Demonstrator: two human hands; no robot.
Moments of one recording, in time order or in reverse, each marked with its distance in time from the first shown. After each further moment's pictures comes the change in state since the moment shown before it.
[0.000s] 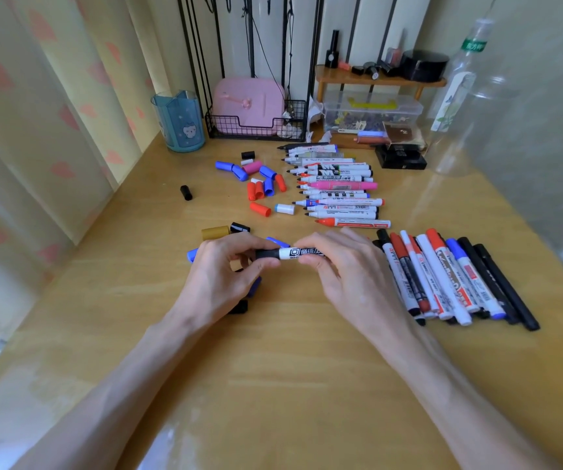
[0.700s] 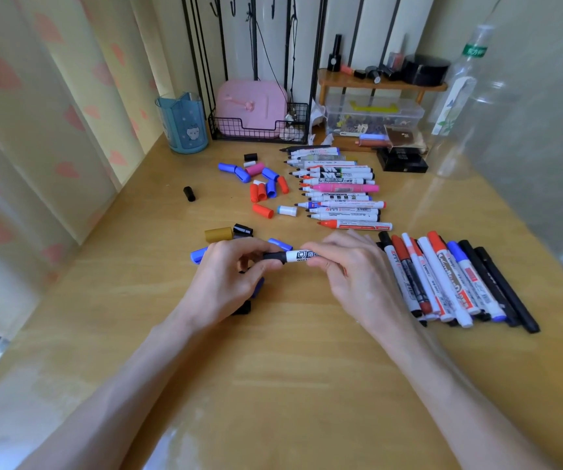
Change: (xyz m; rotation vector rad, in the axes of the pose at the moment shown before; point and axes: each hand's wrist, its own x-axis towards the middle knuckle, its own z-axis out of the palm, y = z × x) left_hand 0.001 -0.011 0.004 0.007 -0.066 -0.071; right_hand 0.000 0.019 0.010 0.055 0.023 0.006
